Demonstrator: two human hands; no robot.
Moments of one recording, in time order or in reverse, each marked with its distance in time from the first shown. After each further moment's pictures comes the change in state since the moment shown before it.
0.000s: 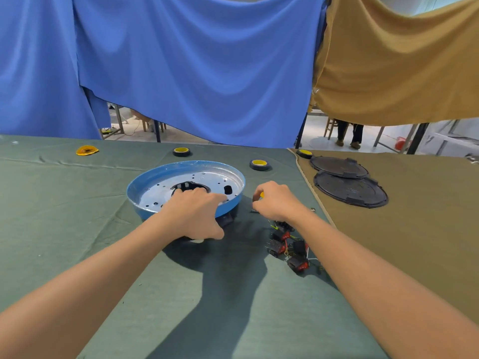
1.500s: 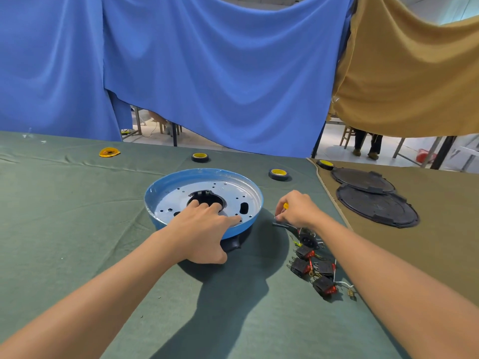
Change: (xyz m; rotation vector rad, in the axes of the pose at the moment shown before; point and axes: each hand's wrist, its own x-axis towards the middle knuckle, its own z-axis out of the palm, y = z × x) left_hand -0.020 -0.022 0.013 0.112 0.039 0.122; right_hand 0.044 0.018 0.007 -0.057 -0.041 -0.010
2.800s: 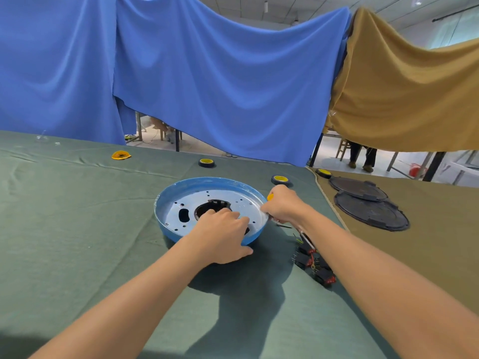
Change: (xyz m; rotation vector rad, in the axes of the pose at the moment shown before) left_hand -0.020 0.024 -0.013 -0.075 0.038 -0.029; right_hand -0.037 -0.070 -0.005 0.219 0.035 0.063
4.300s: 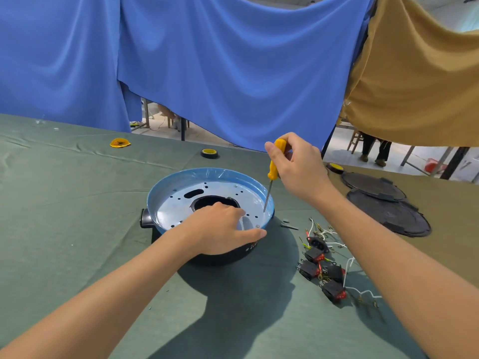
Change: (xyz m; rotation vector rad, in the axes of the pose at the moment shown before) left_hand 0.019 -0.016 0.007 -0.358 -0.095 -0.194; right_hand -0.001 -0.024 -0.038 0.197 0.437 -0.604
